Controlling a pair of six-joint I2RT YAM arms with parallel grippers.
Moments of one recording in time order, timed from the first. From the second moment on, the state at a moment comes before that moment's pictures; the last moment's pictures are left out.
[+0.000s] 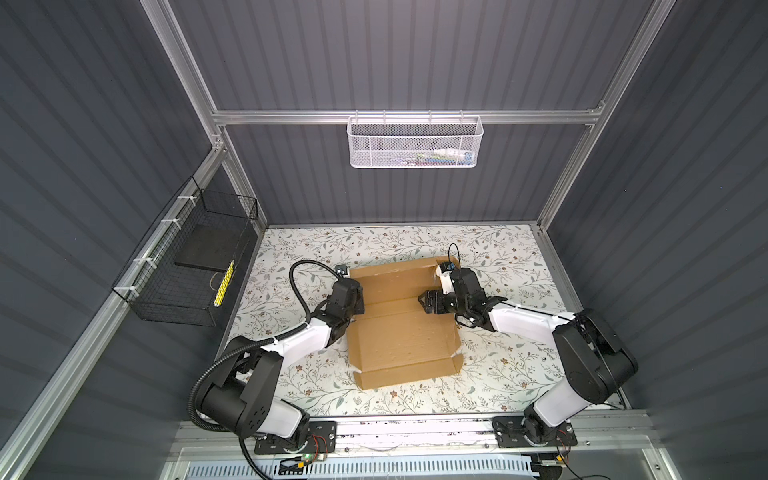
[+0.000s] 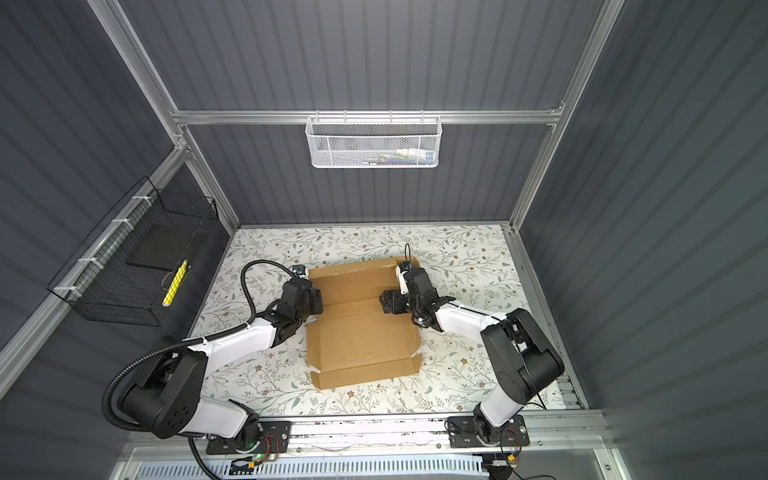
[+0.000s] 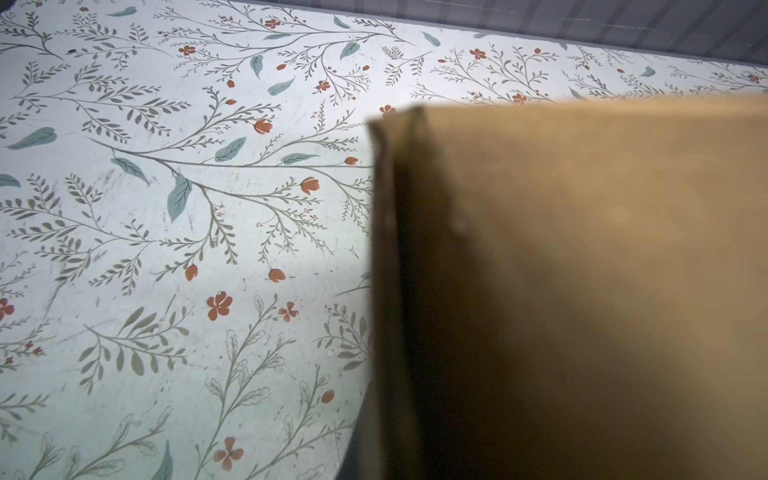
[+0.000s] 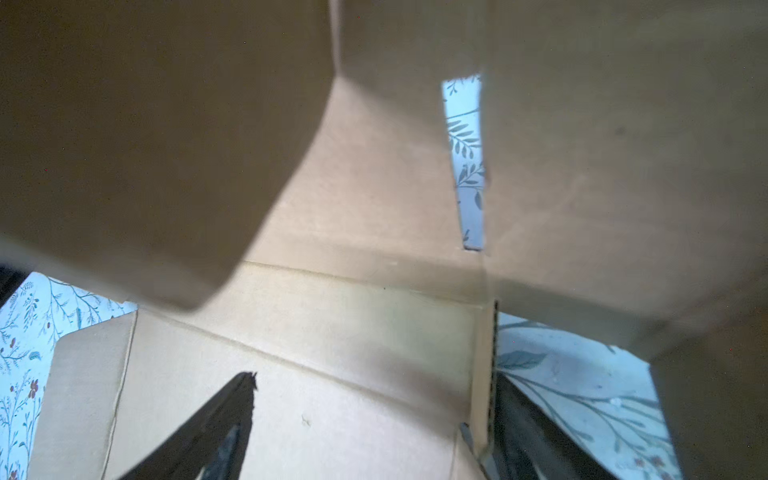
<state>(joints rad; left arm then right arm) -0.50 1.45 0.69 0.09 -0.32 -0.38 0.55 1.62 0.84 0.07 -0.14 0.38</state>
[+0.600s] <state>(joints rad) -0.50 1.45 0.69 0.10 -0.32 -0.39 0.57 1.60 0.87 0.03 -0.11 0.38</state>
